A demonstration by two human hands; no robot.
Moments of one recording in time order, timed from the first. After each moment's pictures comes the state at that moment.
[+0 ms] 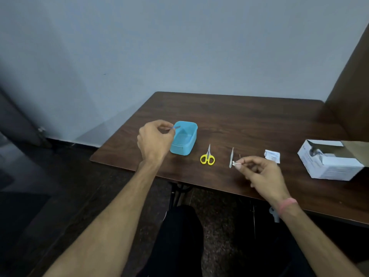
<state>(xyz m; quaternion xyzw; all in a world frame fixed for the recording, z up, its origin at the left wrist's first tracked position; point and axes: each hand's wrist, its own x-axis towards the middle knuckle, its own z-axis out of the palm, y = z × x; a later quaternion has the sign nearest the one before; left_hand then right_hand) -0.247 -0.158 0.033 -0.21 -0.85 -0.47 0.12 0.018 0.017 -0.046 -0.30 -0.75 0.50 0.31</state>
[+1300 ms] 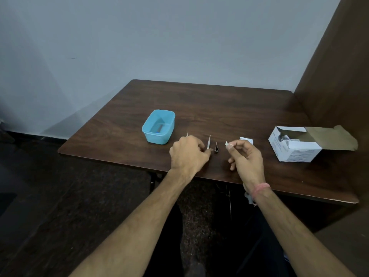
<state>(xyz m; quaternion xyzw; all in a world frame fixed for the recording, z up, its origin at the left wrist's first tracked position) -0.121 -0.089 -0.011 -0.36 -0.89 -0.26 -0.02 0.024 0.025 -0.061 -0.35 -0.61 0.57 0.42</state>
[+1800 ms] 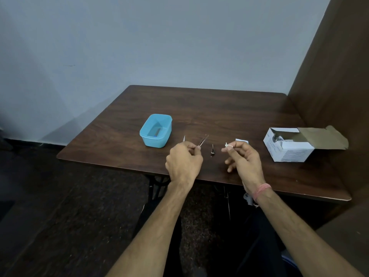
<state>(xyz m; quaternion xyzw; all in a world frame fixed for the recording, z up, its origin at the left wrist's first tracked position) -0.098 -0.101 -0.014 -0.25 -0.87 -0.41 -0.04 0.036 0.027 -0.052 -0.31 -0.61 0.61 0.40</state>
